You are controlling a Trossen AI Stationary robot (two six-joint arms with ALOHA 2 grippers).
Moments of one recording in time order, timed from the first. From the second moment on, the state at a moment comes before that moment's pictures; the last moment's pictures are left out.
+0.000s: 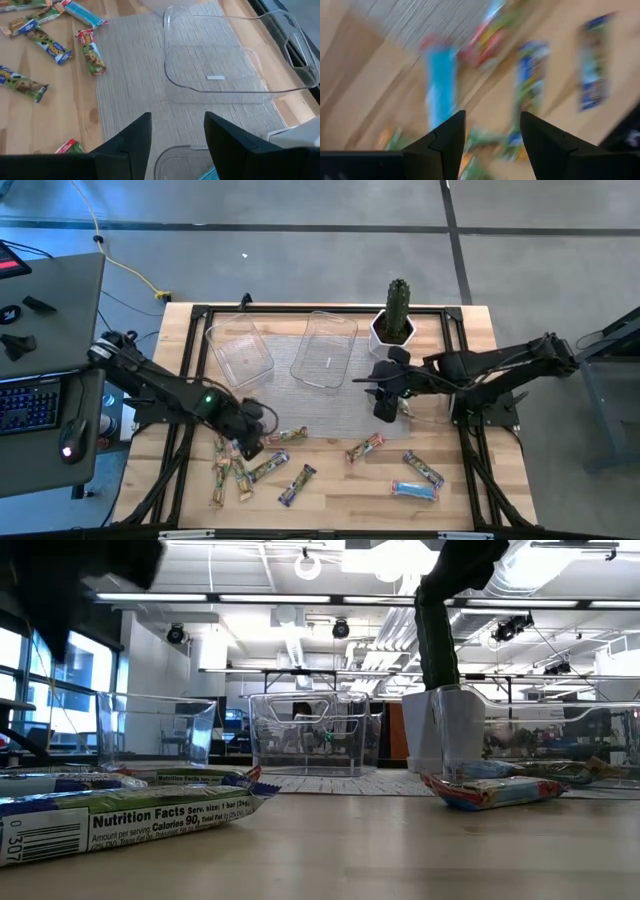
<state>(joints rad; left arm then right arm) -0.48 1.32 1.00 -0.99 -0.02 -1.21 0.16 1.26 1.13 -0.71 0.33 0.33</state>
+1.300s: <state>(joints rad) -0.66 1.49 0.81 -0.95 0.13 -1.91 0.16 1.26 1.13 -0.68 0.43 0.31</state>
